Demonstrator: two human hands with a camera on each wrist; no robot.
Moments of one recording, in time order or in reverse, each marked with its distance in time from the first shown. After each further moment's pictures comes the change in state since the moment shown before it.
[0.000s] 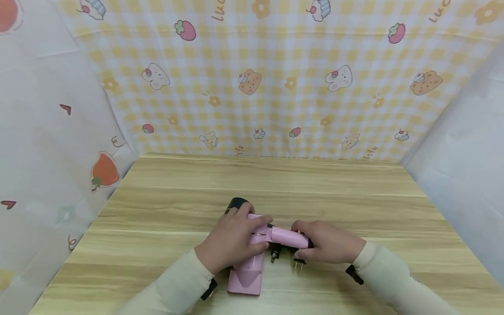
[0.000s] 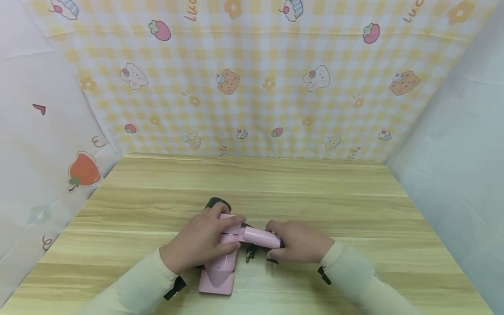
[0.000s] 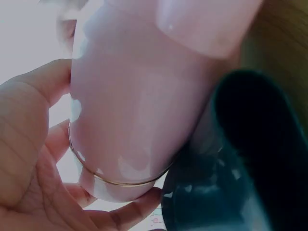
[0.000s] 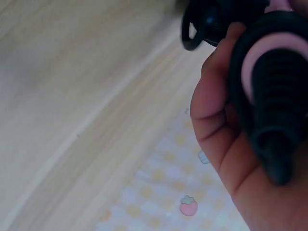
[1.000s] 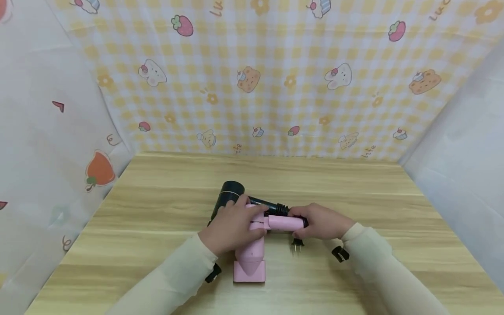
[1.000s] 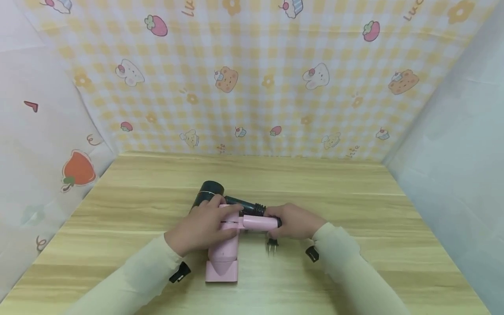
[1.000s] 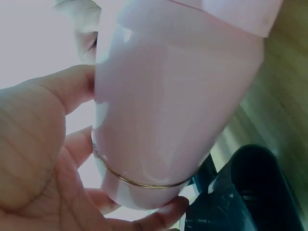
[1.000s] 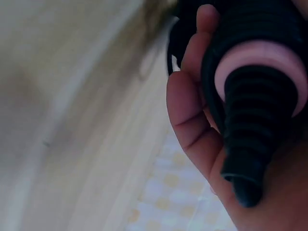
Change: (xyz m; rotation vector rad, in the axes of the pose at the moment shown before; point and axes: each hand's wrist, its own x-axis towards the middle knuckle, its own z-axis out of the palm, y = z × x) left_hand 0.024 -0.009 -0.003 -0.035 -0.136 -0.165; right_hand 0.033 0.029 -0.015 0.078 -0.048 0.076
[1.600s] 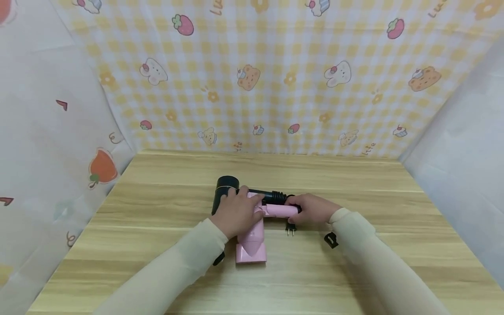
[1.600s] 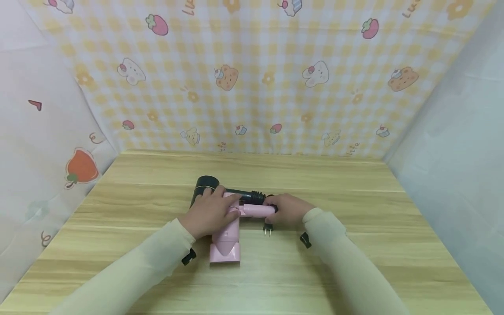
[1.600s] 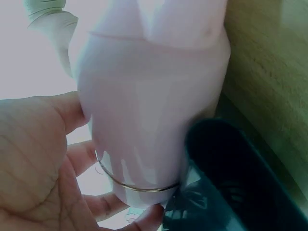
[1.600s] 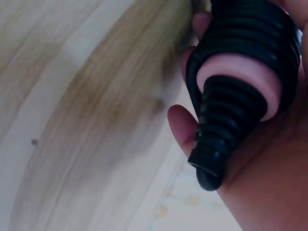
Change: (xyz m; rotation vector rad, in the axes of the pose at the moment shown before) left_hand 0.020 -0.001 0.003 0.234 0.006 -0.049; right_hand 0.028 0.020 0.000 -0.006 0.002 0.132
